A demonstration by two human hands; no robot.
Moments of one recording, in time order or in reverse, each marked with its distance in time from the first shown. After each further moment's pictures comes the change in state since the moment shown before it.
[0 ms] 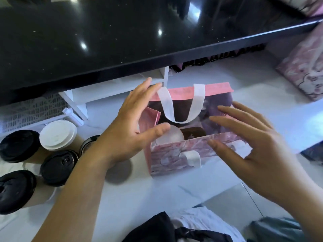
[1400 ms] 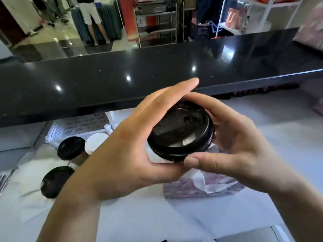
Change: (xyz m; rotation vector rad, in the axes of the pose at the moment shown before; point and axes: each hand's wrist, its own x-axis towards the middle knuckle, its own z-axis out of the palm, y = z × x) left_hand -0.054 0.114 -0.034 0.085 0.170 0.241; right_hand 0.057 -0.052 -0.026 1.011 -0.383 -0.382
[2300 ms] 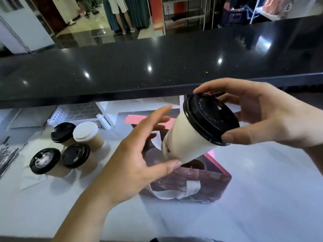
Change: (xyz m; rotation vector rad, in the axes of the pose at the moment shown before) left_hand 0.040 0.000 0.120 -0.042 0.190 -0.414; right_hand 0.013 0.036 -0.179 0.056 -0.338 0.153
